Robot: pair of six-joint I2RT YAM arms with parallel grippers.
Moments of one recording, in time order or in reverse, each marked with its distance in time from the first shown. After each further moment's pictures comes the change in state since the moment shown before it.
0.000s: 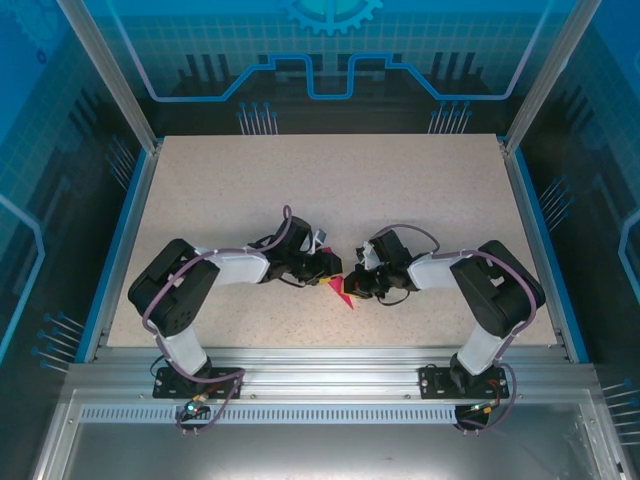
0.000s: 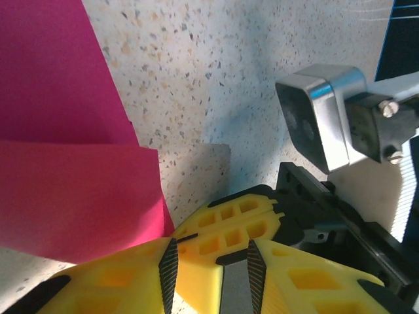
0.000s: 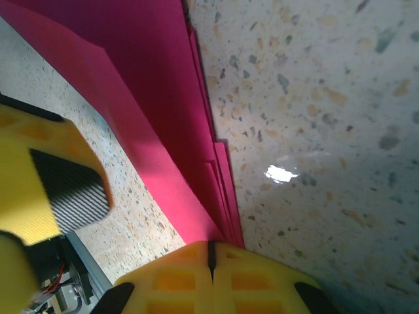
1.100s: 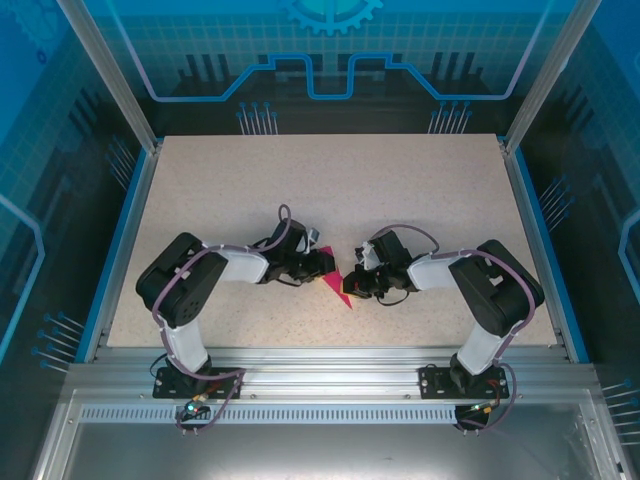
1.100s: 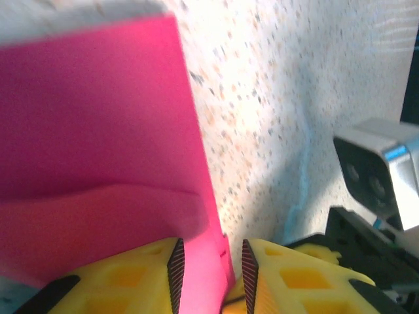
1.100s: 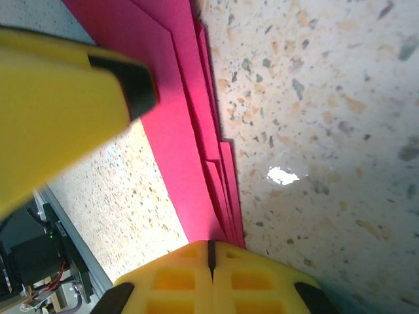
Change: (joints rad) left arm 0.060 0.066 -0.026 0.087 -0.090 0.077; right arm 0.000 0.008 -0.006 0.021 -0.011 -0.013
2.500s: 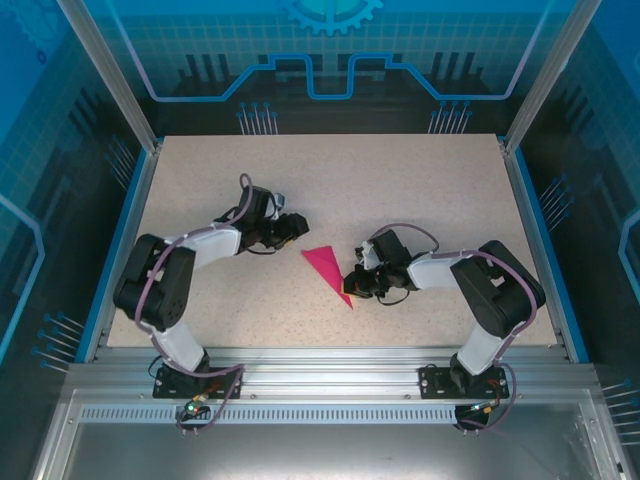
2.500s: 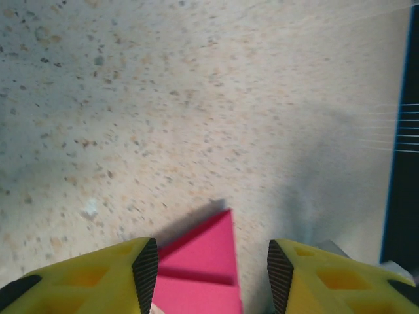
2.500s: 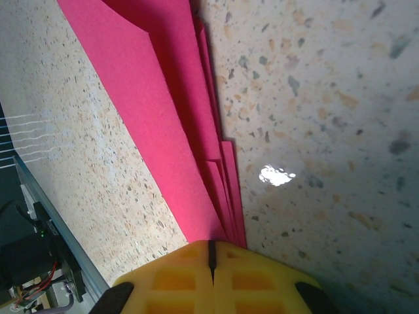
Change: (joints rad) left arm 0.239 -0.121 0.135 -0.250 -0.013 0.101; right arm 0.001 -0.014 0.016 -0.051 0.019 -0.026
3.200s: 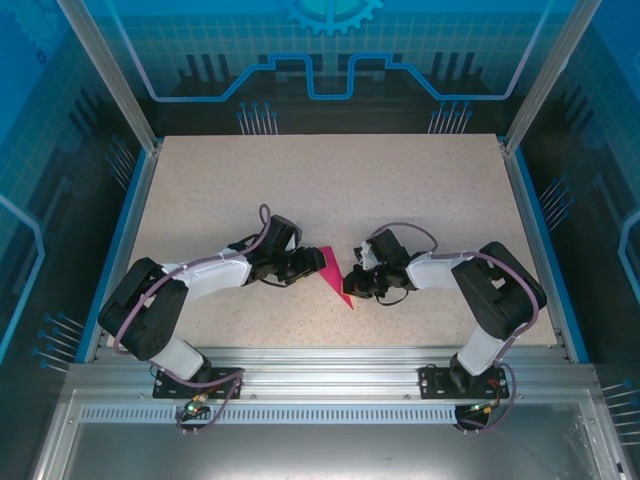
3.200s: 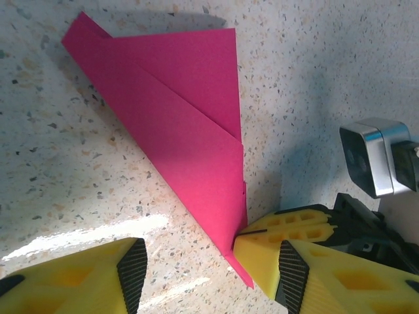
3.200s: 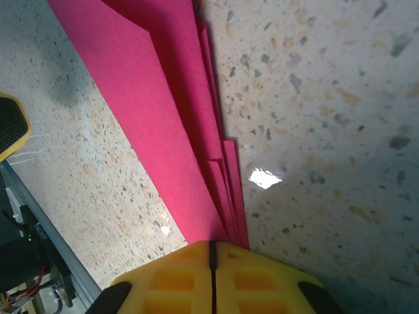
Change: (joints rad) left arm -0.253 -0.136 -0.148 -0.081 -0.132 -0.164; right arm 0.021 -0.013 0.017 -0.037 0.042 -0.006
